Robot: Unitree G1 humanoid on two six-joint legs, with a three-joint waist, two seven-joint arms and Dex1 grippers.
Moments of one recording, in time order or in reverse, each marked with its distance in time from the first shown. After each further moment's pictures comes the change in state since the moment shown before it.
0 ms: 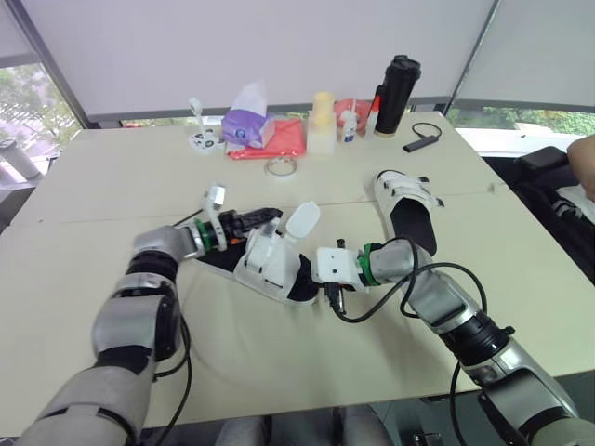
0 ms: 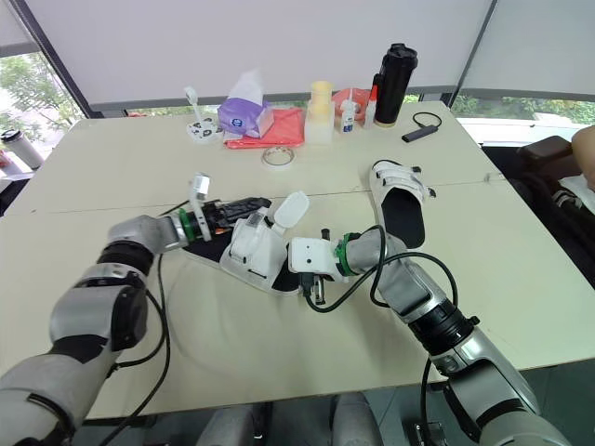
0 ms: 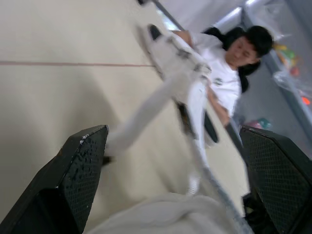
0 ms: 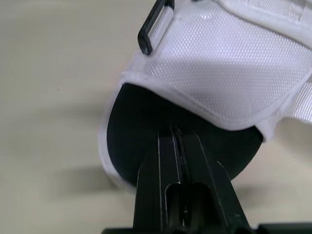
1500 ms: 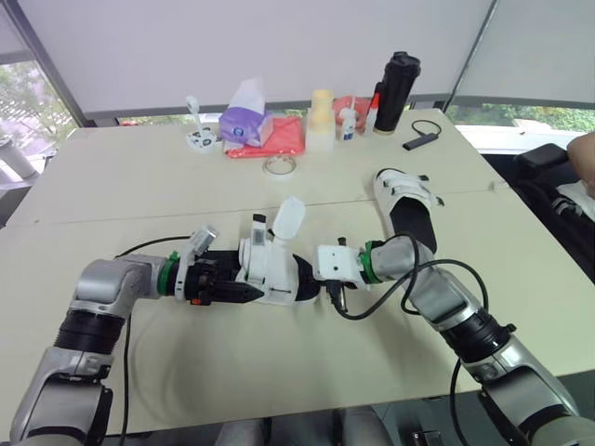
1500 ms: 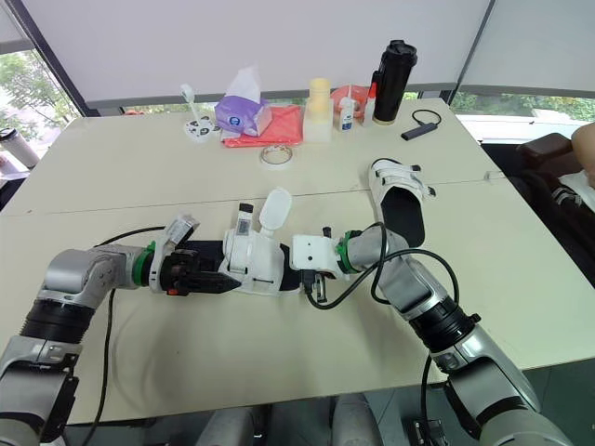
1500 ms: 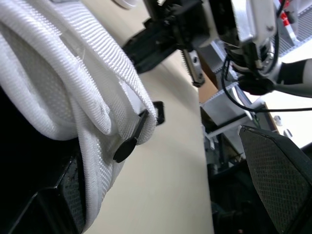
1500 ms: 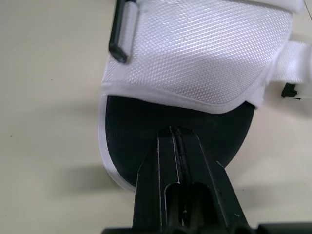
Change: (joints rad) left arm 0.511 0.255 -0.270 -1.000 -0.188 0.364 -0.299; right arm -0.014 0.000 -0.015 -0.009 0.024 0.043 0.020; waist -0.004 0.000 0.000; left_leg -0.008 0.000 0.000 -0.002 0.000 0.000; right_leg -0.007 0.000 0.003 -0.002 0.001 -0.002
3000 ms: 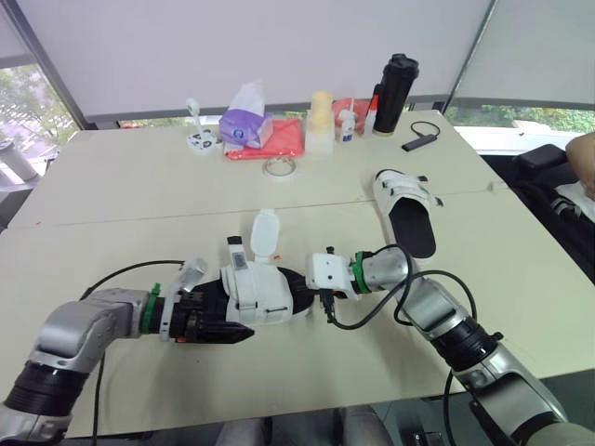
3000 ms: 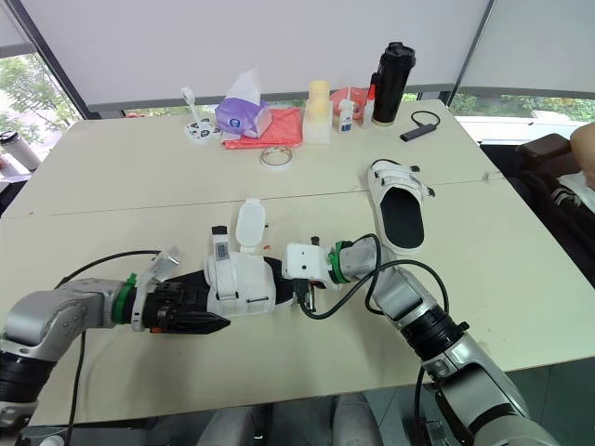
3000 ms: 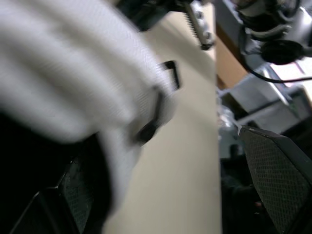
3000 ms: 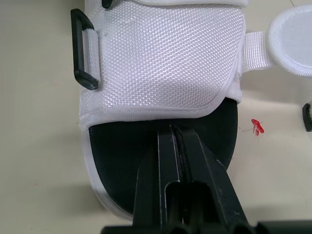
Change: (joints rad) left arm 0.305 0.129 0.059 -0.229 -0.099 -0.143 0.199; right arm 0.042 0.049 0.024 0.069 0.045 -0.136 -0.043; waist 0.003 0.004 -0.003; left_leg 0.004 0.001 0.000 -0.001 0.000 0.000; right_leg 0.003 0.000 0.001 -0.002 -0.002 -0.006
